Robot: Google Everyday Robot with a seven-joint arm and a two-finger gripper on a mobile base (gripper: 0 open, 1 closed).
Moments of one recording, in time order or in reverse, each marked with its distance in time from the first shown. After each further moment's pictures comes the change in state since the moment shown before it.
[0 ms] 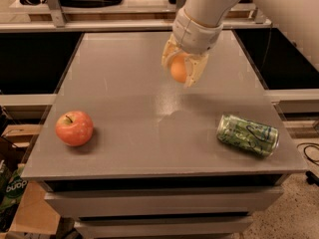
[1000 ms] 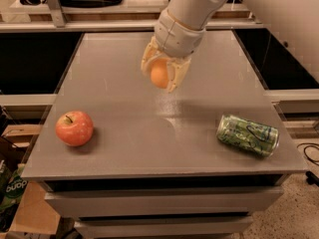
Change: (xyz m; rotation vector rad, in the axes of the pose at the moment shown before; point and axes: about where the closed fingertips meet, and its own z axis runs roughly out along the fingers) arm -0.053 -0.018 0.005 0.030 -0.127 -0.092
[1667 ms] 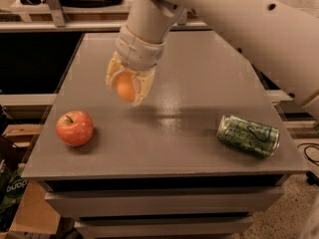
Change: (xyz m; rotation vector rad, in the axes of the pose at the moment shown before) arm -0.054 -0.037 0.048 -0.030 -0.085 -0.138
